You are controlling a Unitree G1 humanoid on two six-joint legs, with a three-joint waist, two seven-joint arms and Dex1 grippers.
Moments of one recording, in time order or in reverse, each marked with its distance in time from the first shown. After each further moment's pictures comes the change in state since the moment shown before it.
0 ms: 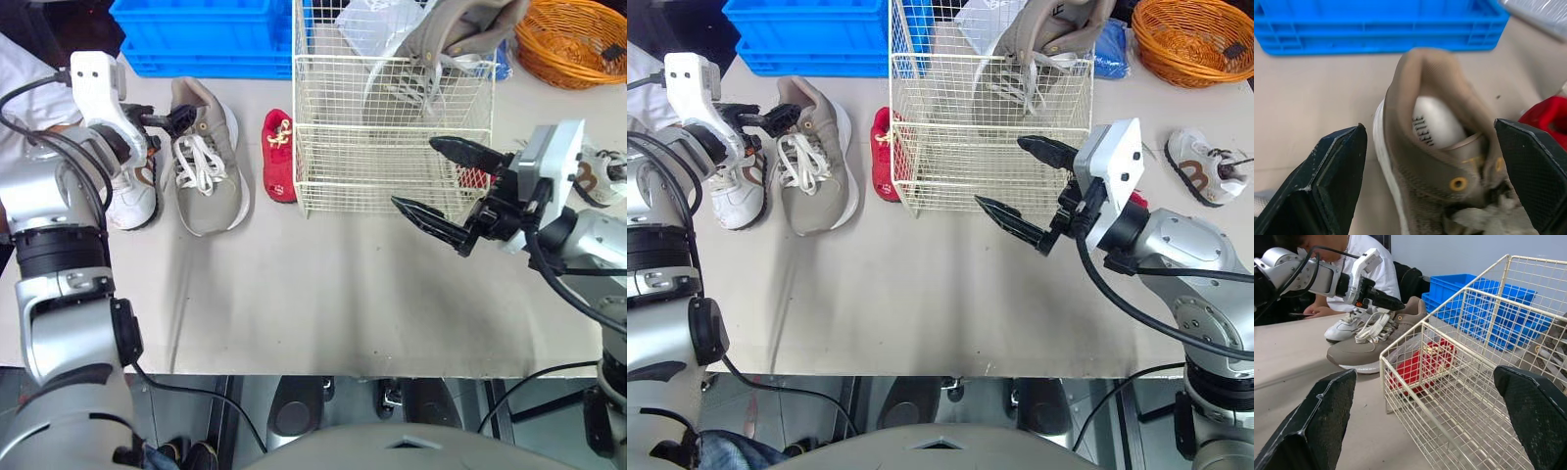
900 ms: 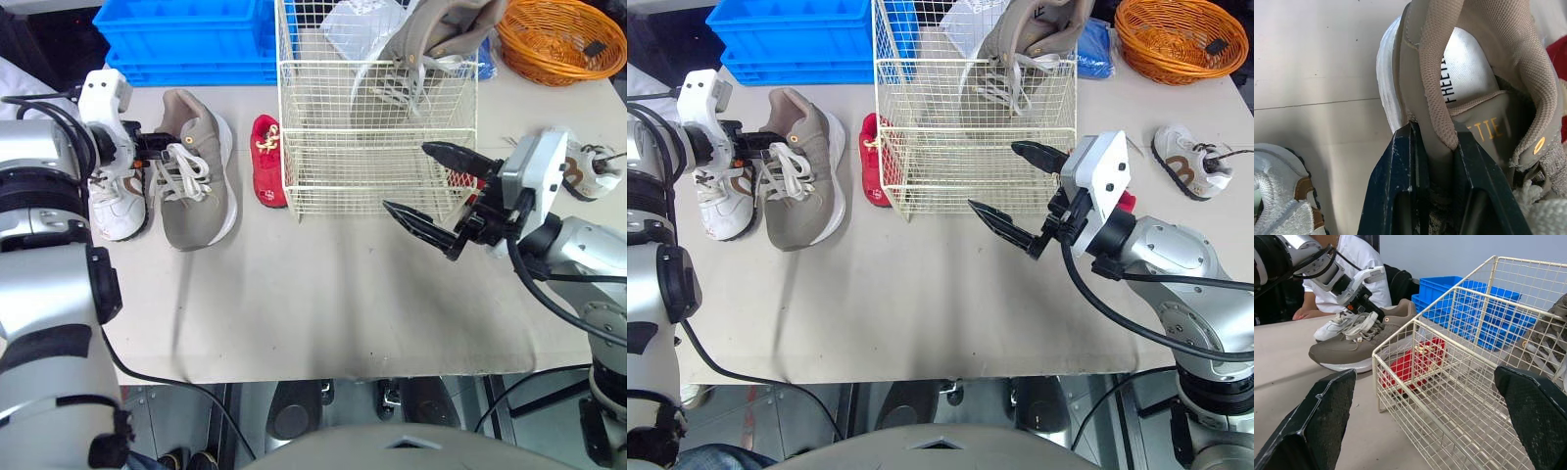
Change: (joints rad) left arm -0.314 0.077 -0.209 0.507 0.250 0.110 -0.303; right arm 0.021 0.014 0.053 0.003 -0.049 -0.061 -0.022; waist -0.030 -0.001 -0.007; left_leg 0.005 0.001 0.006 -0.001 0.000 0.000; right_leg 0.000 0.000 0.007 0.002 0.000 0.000
